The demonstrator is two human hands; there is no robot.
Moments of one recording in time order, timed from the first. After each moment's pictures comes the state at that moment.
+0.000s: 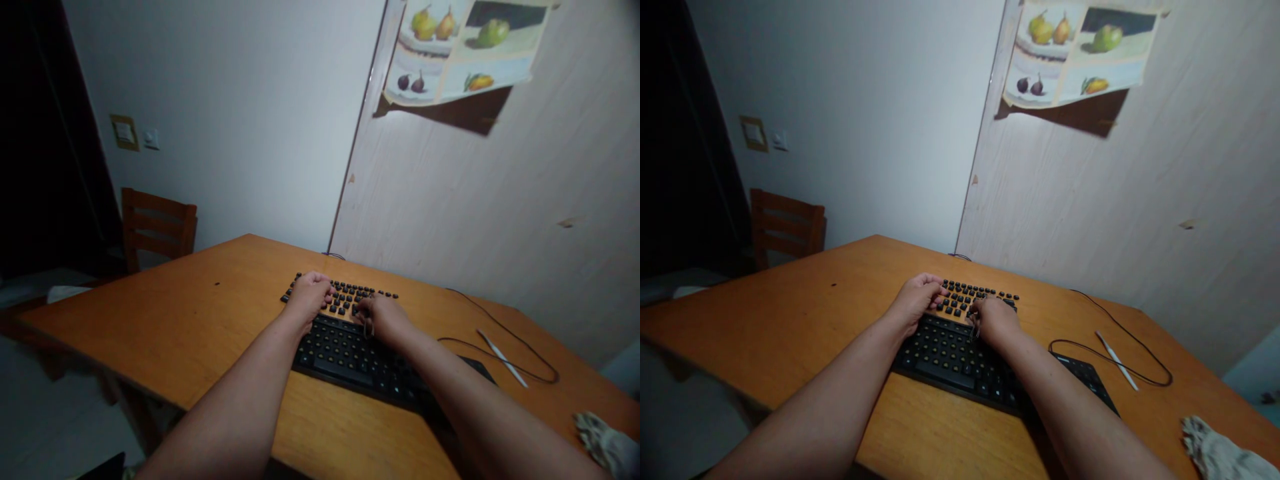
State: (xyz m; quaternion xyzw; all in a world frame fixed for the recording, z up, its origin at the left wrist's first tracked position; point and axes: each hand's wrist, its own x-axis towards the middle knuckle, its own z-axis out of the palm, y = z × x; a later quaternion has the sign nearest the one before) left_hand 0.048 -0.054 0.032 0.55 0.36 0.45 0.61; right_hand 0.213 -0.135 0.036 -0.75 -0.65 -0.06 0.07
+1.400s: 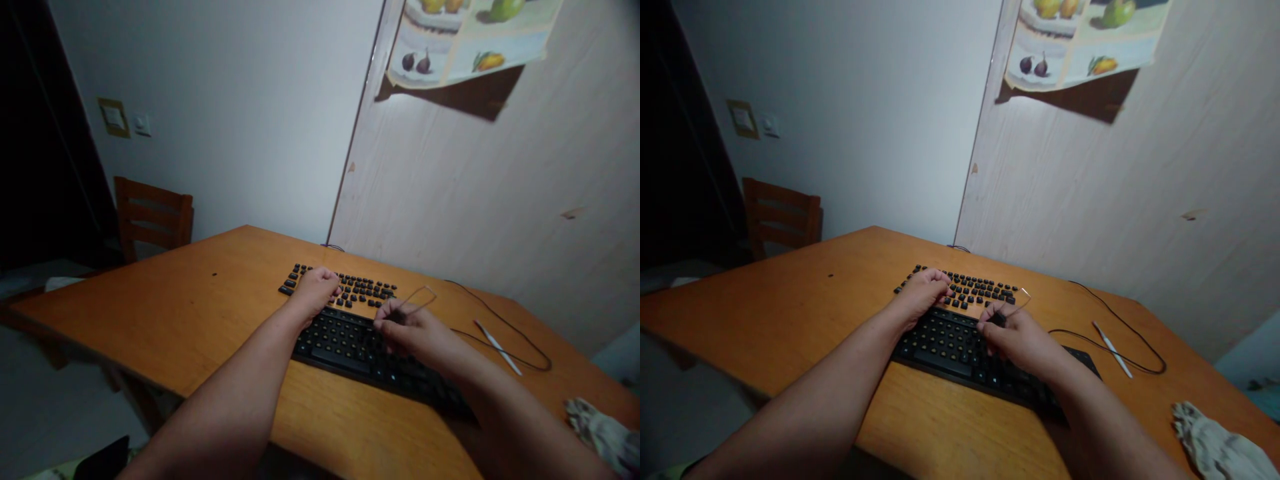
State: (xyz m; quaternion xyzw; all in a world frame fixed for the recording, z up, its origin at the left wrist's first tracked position) left_hand 0.053 -0.058 0.025 0.64 0.33 0.40 0.57; right_hand 0.209 -0.206 0.050 -0.65 -0.56 0.34 0.38
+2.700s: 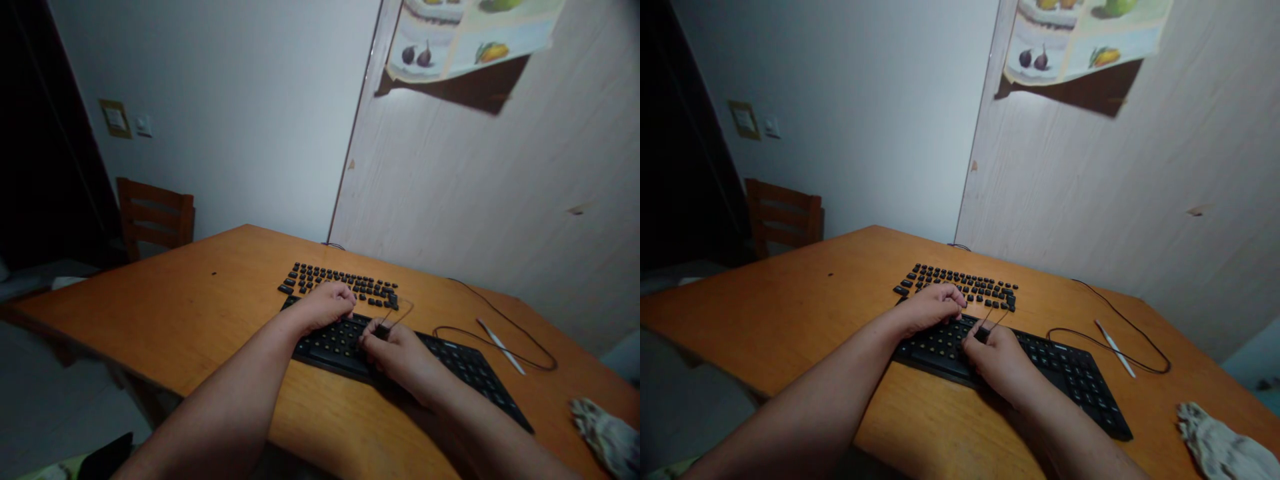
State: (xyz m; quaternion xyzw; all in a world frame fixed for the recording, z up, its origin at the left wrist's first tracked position) left_hand 0.052 -0.071 0.019 0.77 0.24 0.24 0.54; right_hand 0.174 -0.210 0.020 -0.67 -0.49 0.37 0.42
